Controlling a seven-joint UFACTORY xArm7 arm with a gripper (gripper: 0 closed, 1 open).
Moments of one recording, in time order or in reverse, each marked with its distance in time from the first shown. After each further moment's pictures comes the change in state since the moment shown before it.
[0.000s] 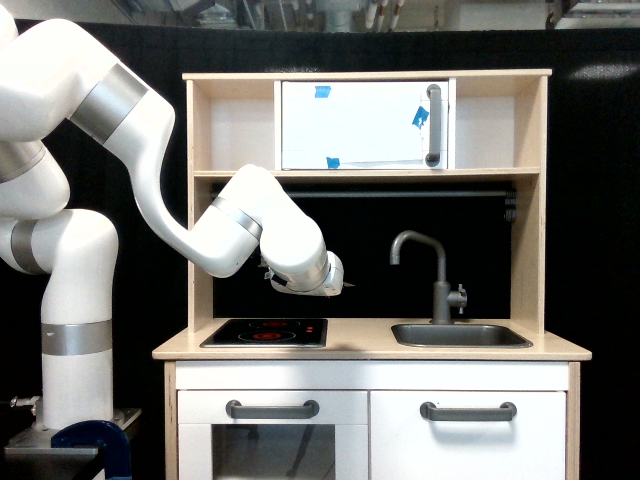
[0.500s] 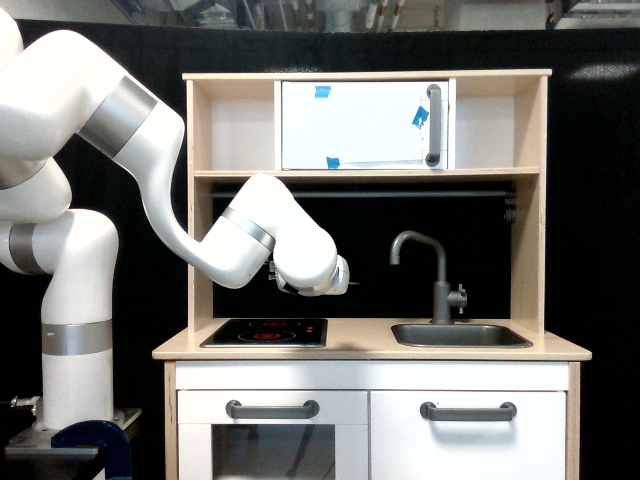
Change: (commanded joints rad) arm 0.105 -0.065 -0.102 0.056 -0.038 0.042 -0.014
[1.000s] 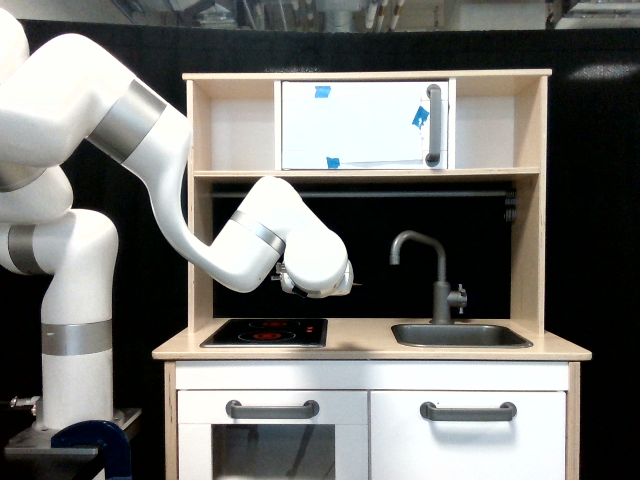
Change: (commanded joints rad) arm 0.044 -0.017 -0.016 0.041 -0.032 0.023 0.031
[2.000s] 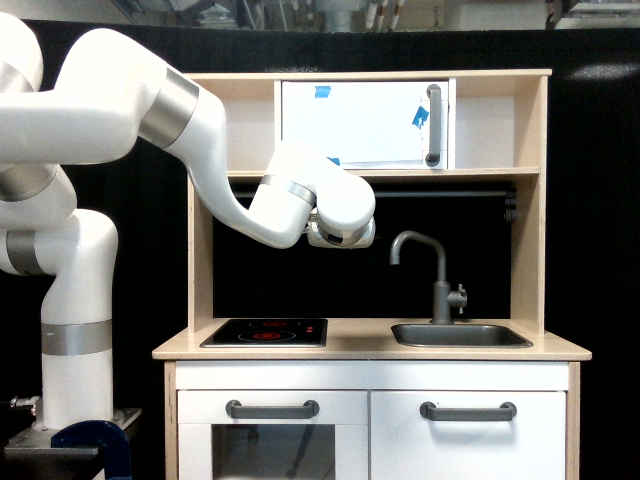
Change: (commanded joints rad) arm 0.160 -0.082 0.222 0.063 0.070 -0.202 0.228
